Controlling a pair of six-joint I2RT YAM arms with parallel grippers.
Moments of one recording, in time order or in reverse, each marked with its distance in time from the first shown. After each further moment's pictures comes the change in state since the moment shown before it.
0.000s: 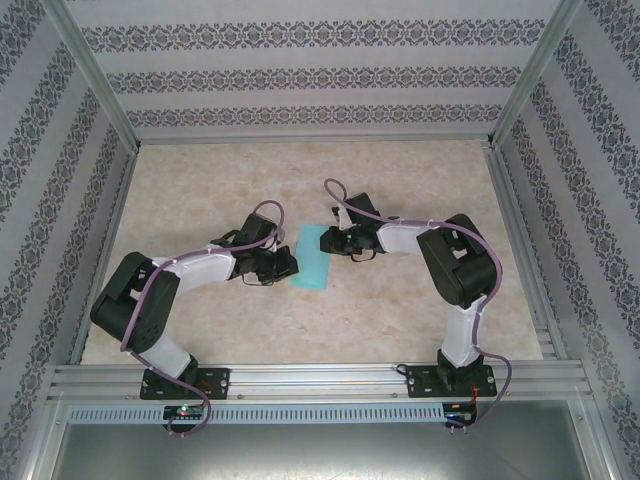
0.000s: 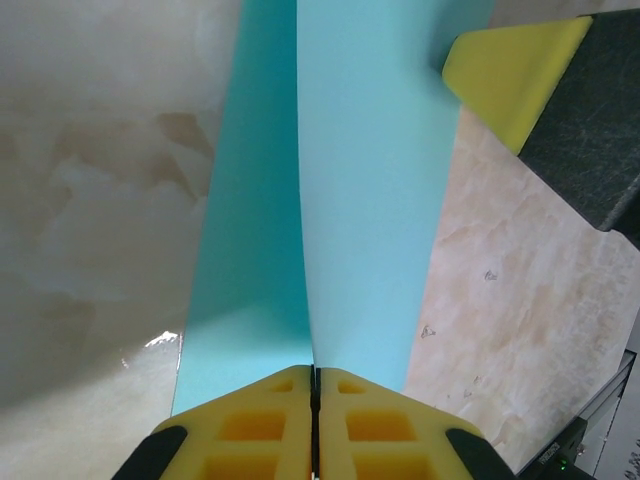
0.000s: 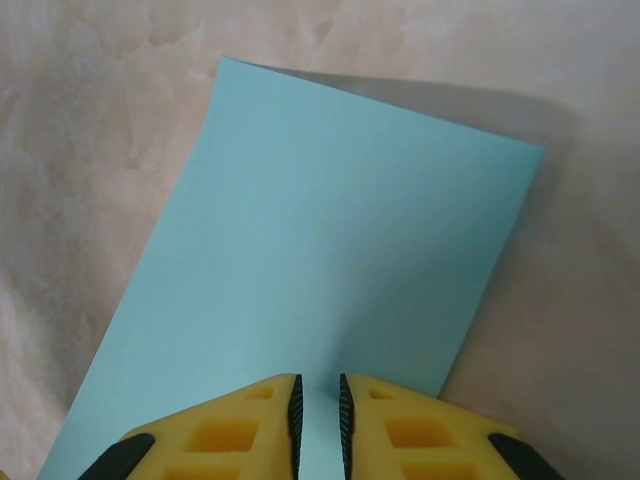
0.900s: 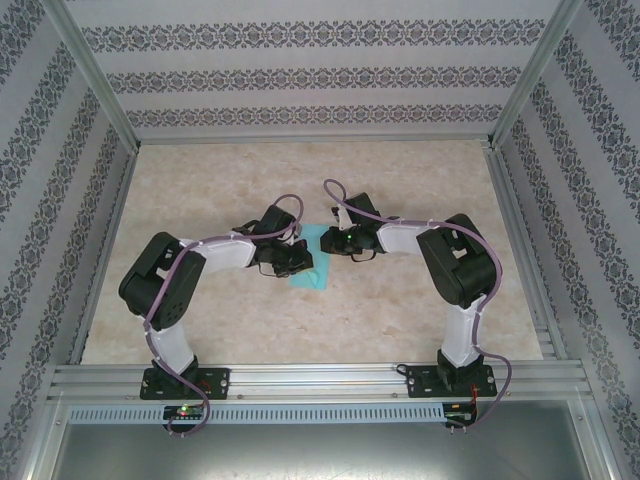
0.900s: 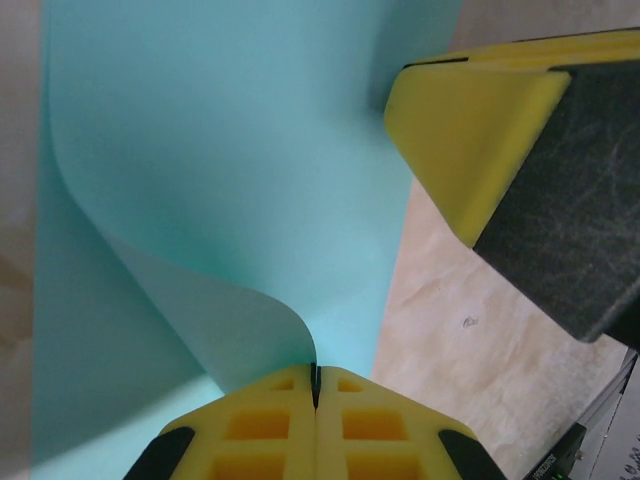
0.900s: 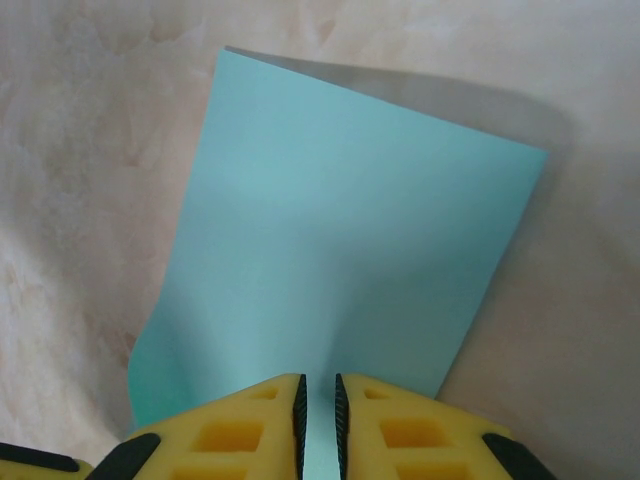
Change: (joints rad) left arm -0.045 0.199 0.179 -0.006 0.023 0.000; right arm 0.002 0.002 0.000 0.001 0.000 -0.018
